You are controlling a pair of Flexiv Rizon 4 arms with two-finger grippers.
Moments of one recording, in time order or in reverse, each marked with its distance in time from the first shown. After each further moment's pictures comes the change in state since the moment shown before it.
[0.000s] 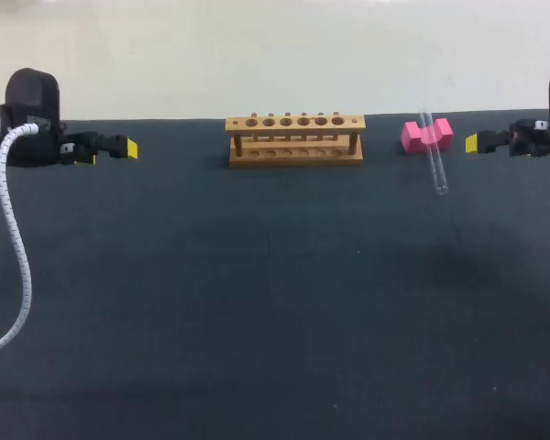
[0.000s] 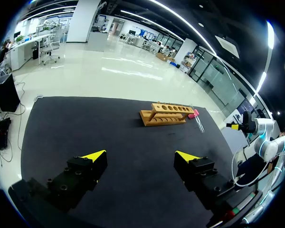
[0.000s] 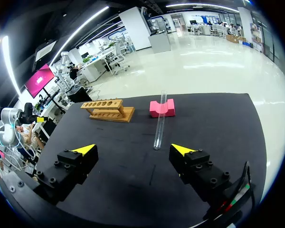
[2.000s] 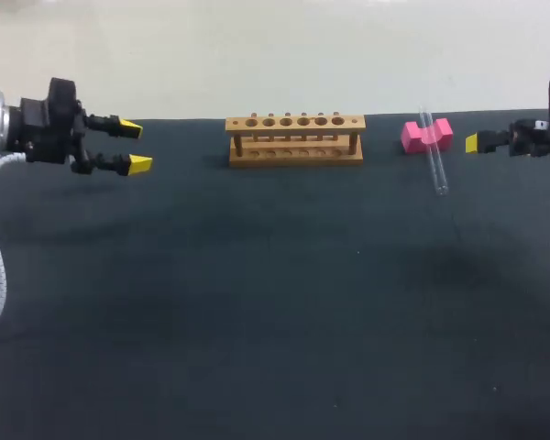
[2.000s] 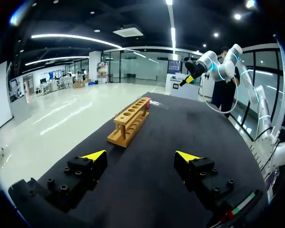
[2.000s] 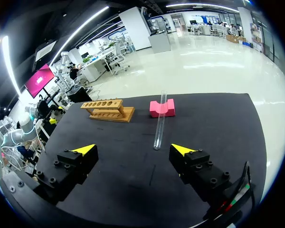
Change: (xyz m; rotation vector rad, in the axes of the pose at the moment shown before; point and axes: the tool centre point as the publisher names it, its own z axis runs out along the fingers) left arm -0.024 0.024 0.085 0.524 -0.147 0.759; right arm 0.000 0.000 0.000 0.000 0.000 0.000
